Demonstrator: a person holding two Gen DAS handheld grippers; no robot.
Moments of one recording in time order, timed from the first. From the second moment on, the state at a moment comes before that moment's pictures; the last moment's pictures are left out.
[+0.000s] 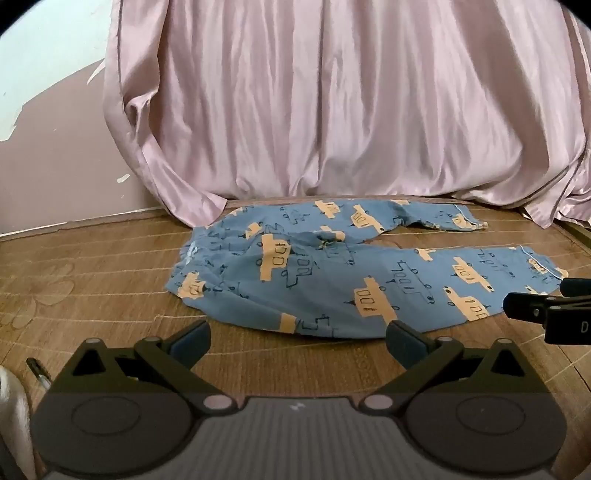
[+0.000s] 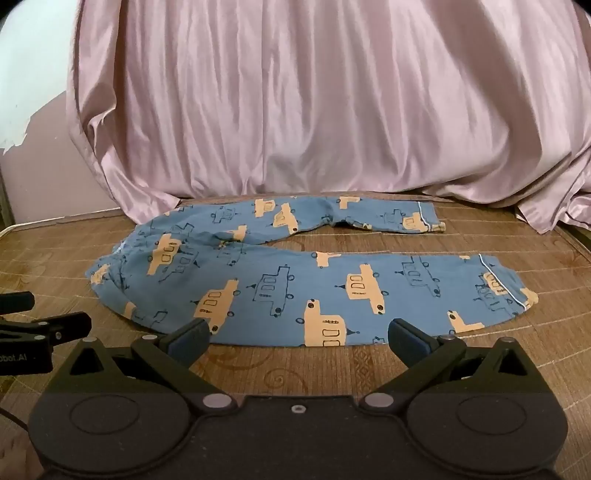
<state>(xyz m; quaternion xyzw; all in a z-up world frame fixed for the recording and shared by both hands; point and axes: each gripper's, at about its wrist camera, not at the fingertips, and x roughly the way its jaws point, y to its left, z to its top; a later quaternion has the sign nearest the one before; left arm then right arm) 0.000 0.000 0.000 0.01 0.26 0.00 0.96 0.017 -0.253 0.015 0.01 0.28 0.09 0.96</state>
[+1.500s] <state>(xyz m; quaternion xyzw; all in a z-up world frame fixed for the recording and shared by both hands) 0.001 0.000 -0.004 0.01 0.27 0.00 0.96 0.023 -0.255 0.008 0.03 0.29 0.09 0.95</state>
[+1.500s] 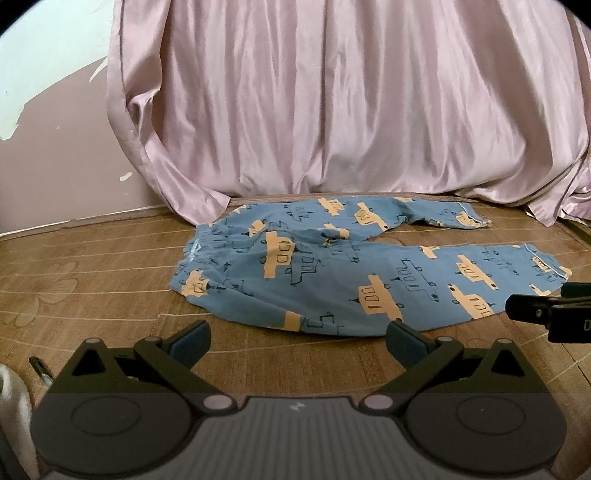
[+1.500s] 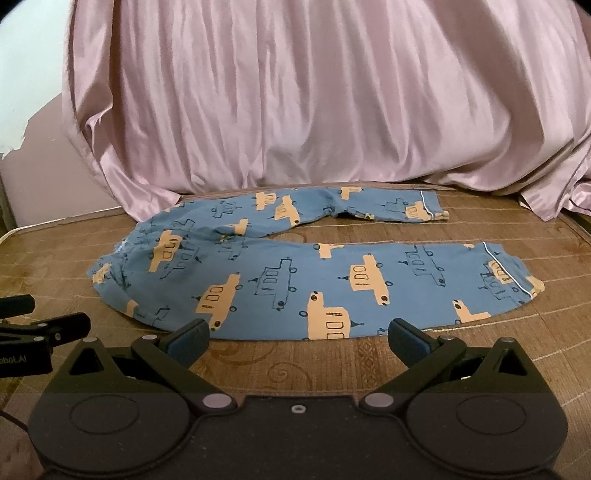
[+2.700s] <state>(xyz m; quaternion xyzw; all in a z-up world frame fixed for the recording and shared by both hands) 0.067 -0.017 0.033 0.03 0.33 0.03 0.94 0.066 -0.287 0.023 0.14 0.36 0.15 0.91</state>
